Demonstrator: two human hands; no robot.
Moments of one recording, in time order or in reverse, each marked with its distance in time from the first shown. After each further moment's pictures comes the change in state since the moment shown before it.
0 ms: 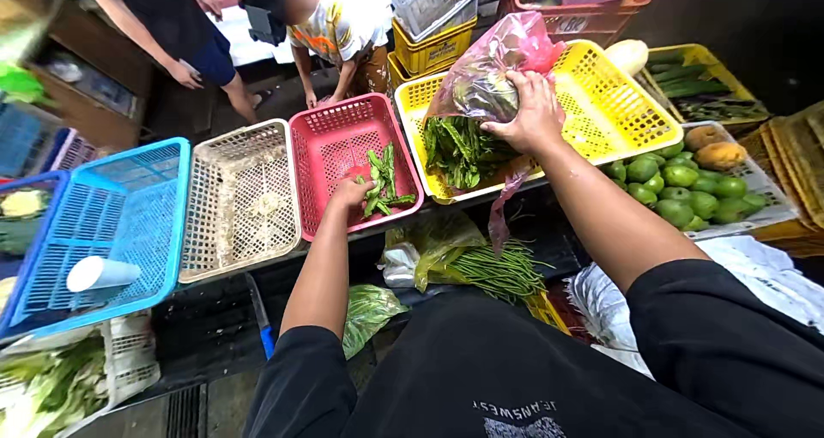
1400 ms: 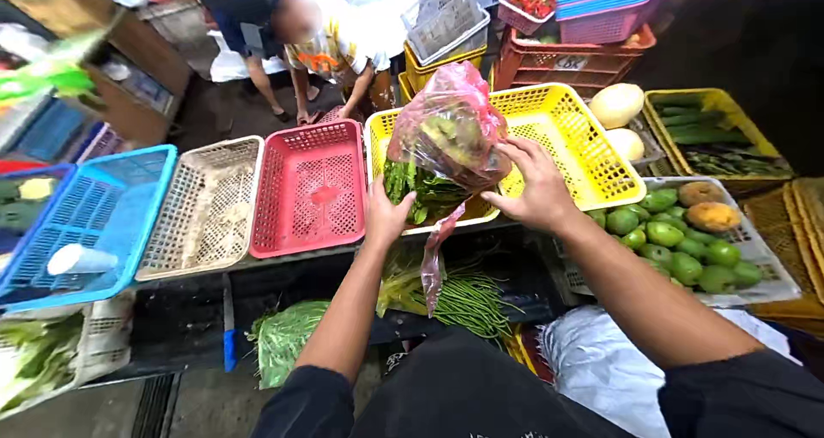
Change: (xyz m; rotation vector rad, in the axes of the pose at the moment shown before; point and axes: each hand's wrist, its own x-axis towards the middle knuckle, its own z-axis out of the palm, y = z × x) left_hand -0.074 0.168 0.151 -0.120 0.511 0.344; right_hand -0.045 0.098 -0.077 0.229 -0.053 -0.356
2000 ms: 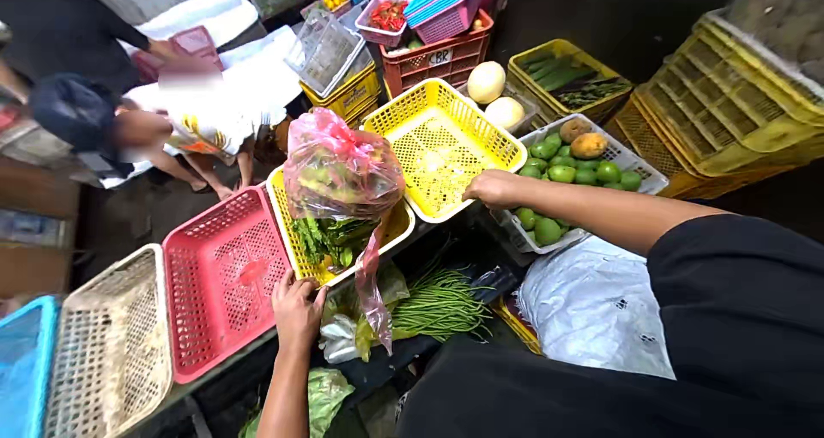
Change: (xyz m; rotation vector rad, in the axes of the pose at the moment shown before) left_hand -0.029 -0.091 -0.004 0.512 -0.036 0.502; right_hand -0.080 0.195 -0.013 -0.323 -0.697 -0.100
